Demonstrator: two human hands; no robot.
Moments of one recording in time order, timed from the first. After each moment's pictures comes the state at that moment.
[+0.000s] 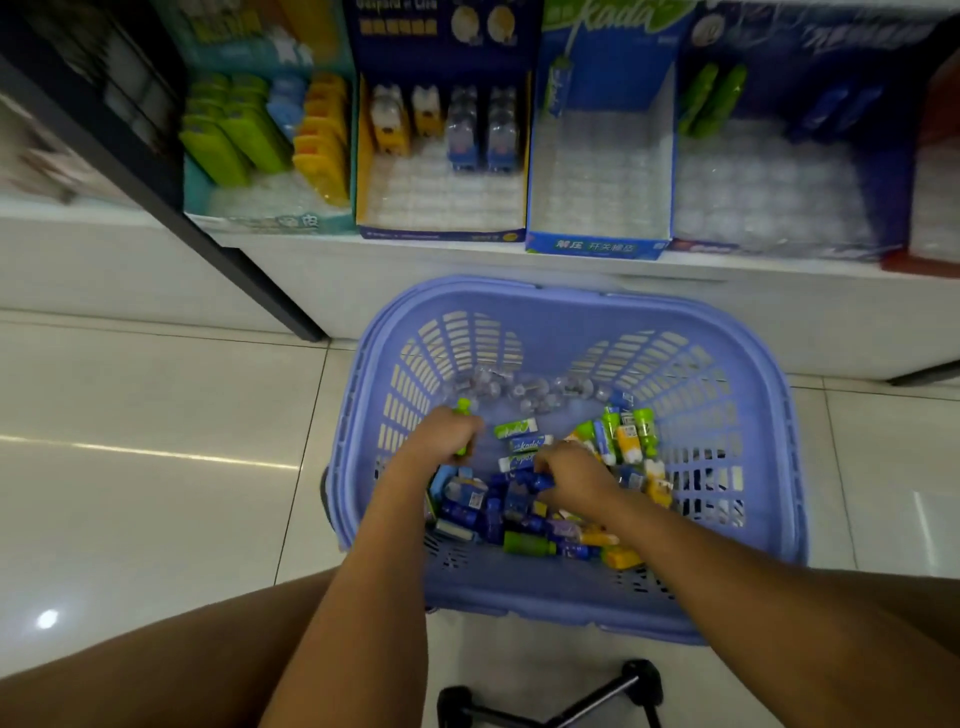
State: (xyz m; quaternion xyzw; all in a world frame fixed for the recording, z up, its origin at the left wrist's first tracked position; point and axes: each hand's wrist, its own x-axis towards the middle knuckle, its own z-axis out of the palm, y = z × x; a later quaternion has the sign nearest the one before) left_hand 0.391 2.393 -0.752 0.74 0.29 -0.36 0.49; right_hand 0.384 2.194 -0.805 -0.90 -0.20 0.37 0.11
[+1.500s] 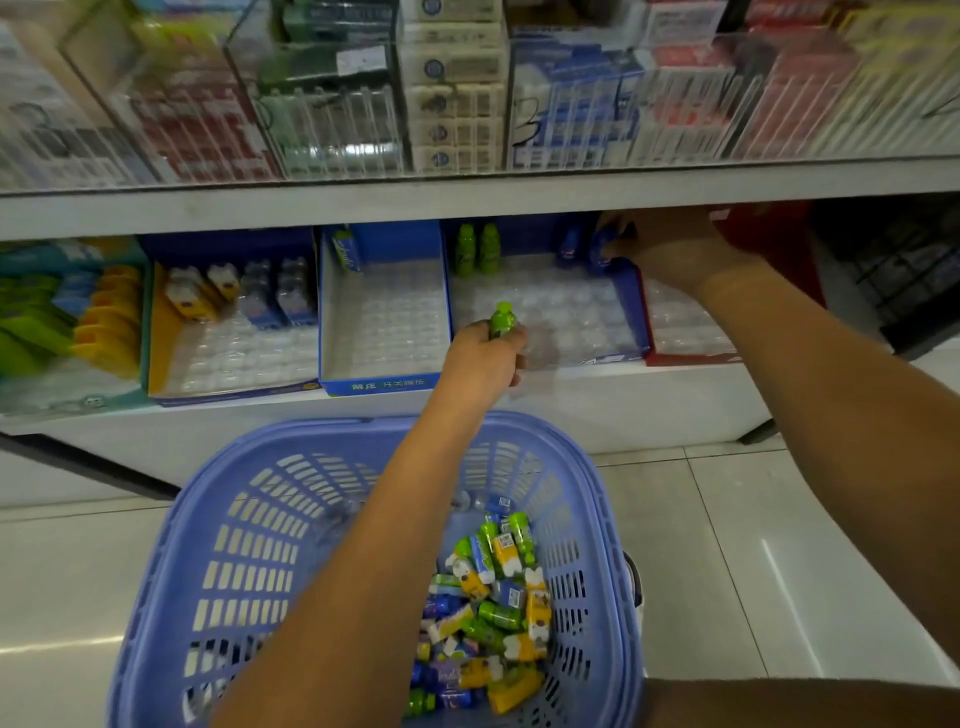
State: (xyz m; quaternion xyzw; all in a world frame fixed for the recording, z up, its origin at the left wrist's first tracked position) left_hand 0.538 2.190 -0.599 0.70 0.15 -0.14 0.68; right_hand 0.632 1.994 -0.550 -0.98 -0.01 0.02 0.21
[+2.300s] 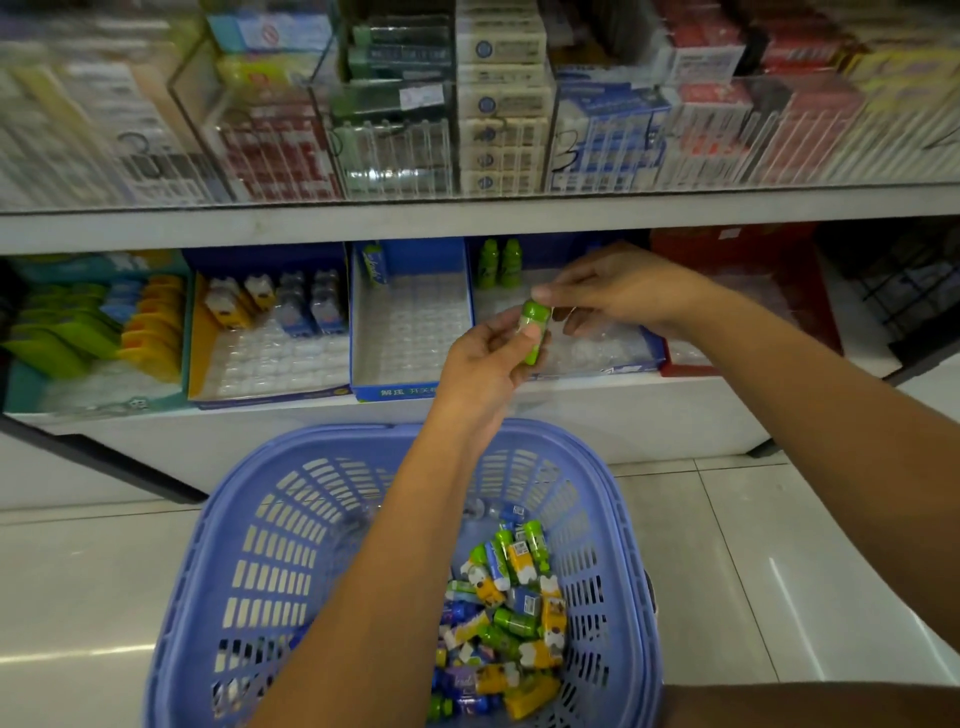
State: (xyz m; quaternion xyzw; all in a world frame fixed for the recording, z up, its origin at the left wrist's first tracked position) left_hand 0.522 2.208 -0.589 0.49 0.09 -0.11 0.86; right_hand 0.579 2.058 -0.522 -0.85 -0.09 0.23 0.47
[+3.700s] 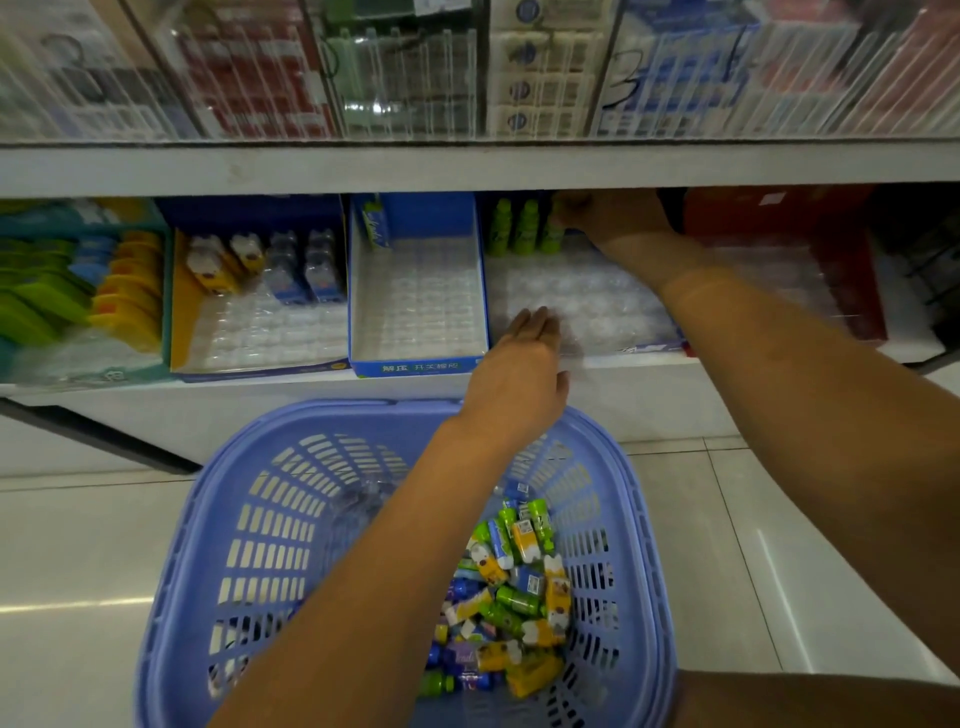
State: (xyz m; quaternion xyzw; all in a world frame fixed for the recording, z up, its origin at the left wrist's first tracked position) left_hand 0.527 2.203 -0.620 0.96 -0.17 -0.08 0.19; right_hand 0.664 2.080 -0.572 -0.94 -0.01 0.01 0.35
